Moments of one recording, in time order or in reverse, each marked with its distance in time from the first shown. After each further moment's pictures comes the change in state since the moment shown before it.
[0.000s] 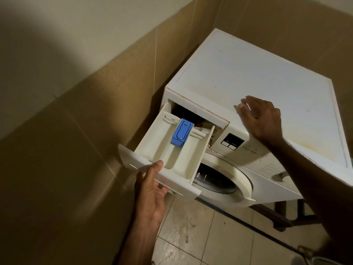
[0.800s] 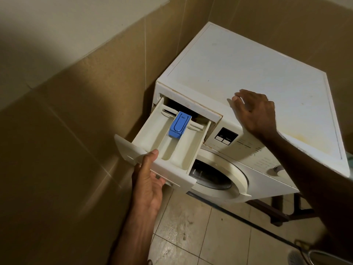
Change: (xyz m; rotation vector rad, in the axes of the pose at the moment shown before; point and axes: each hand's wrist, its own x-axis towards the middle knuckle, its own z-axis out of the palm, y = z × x) left_hand 0.018 -0.010 0.013 -0.024 0.001 -0.042; right_hand 0.002 0.001 0.002 0.008 0.040 -0.004
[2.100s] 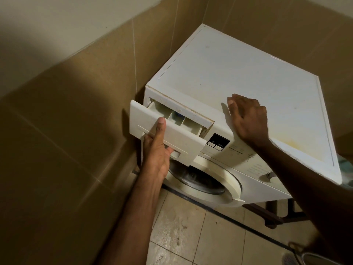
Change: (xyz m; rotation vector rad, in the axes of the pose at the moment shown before) left_hand 0.061 -0.001 0.081 0.043 -0.118 0.014; right_hand 0.001 0.006 0.002 0.011 -0.017 0.013
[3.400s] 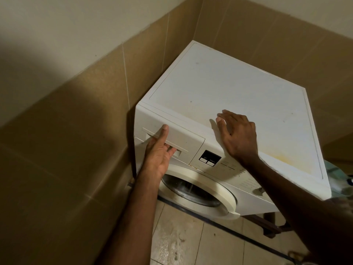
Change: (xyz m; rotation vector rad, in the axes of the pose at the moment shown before) left_hand 0.047 -0.004 0.032 0.025 -0.114 -0.073; right_hand -0.002 -0.002 0.001 -0.023 0.005 0.044
